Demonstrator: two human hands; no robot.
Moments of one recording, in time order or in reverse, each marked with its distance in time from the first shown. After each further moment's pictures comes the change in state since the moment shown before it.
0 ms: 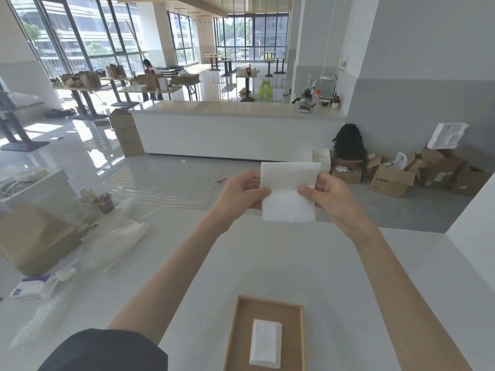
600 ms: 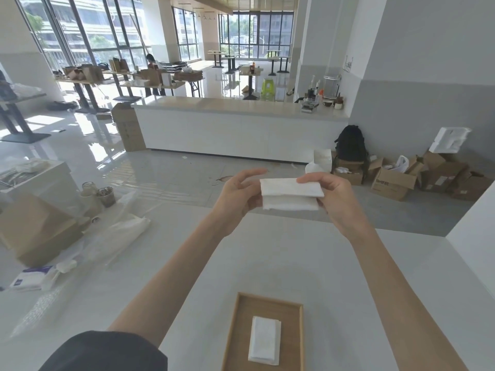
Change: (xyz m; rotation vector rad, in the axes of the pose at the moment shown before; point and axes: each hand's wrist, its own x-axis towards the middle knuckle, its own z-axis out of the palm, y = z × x) left_hand -0.009 -0.008 -0.006 -0.338 0.076 -0.071; right_hand -0.002 -0.004 0.016 -0.031 0.099 -0.051
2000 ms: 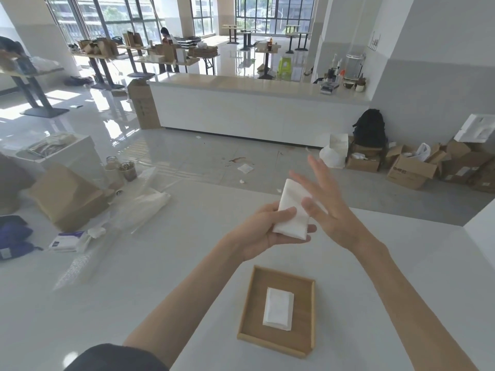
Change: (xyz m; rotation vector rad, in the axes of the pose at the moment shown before) left_hand -0.086 -0.031 -0.002 -0.258 -0.290 -0.366; right_hand -0.064 0.009 0.046 -0.607 -0.316 -0.298
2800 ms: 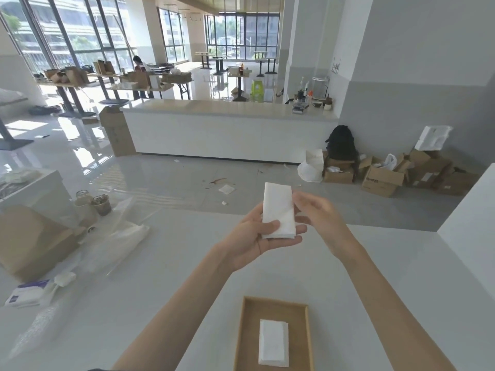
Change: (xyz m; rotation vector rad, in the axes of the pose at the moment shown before) left_hand 0.035 0.033 -0.013 -0.017 -0.153 0.123; right_hand 0.039 0.002 -0.011 0.522 0.249 0.467
